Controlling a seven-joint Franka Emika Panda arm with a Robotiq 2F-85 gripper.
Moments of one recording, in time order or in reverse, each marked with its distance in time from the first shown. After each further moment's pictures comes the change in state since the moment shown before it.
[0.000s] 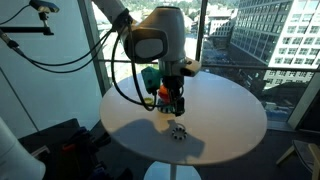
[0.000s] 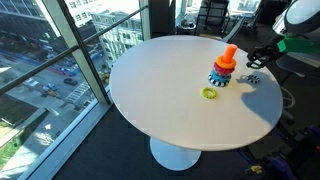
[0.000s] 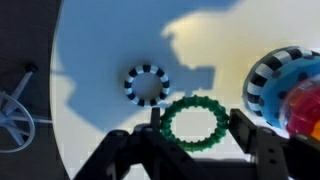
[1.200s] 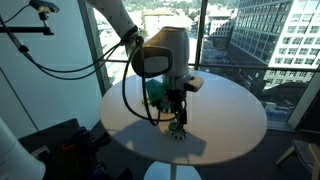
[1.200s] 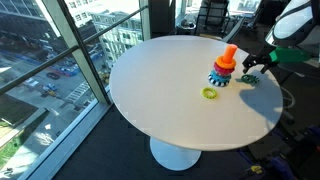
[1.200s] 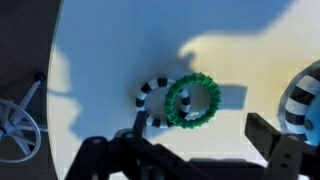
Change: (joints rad) arm -0.002 0.130 -0.014 0.044 -0.009 0.035 0.003
